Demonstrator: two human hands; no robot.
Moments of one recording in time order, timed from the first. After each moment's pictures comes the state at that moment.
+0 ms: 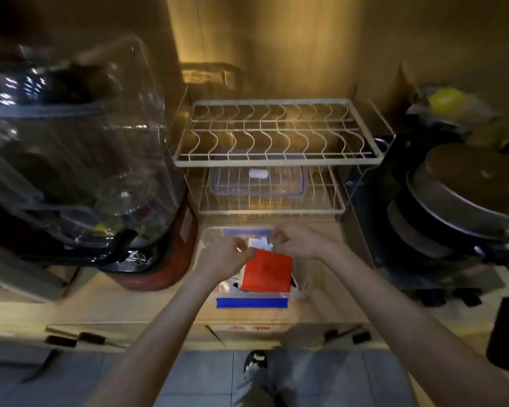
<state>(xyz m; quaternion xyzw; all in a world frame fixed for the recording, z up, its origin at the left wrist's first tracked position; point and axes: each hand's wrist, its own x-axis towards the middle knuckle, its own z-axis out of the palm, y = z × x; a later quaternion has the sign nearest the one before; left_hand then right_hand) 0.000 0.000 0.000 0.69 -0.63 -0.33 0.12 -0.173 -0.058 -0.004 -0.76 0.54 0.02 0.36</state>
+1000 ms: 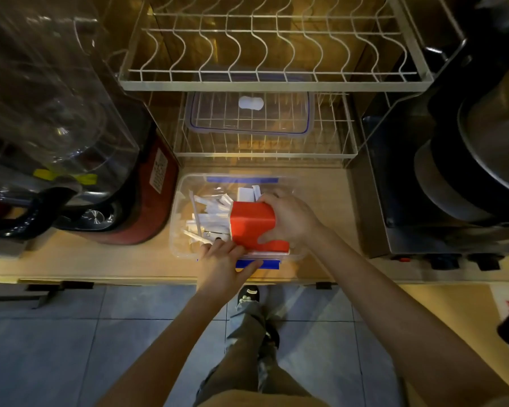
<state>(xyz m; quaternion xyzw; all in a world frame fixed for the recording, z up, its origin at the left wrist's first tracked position) -0.023 0.051 -0.116 0.68 -0.71 -0.16 0.02 -0.176 -0.058 -0.082 -0.81 0.51 0.00 0.30</state>
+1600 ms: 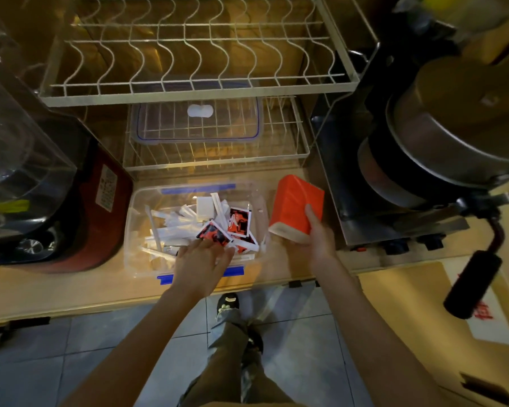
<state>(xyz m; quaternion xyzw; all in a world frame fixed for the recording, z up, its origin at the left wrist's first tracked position) -0.048 0.021 -0.111 0.65 -0.74 -0.19 -0.02 -0.260 -0.017 -0.099 -0.07 0.70 -0.44 0.57</state>
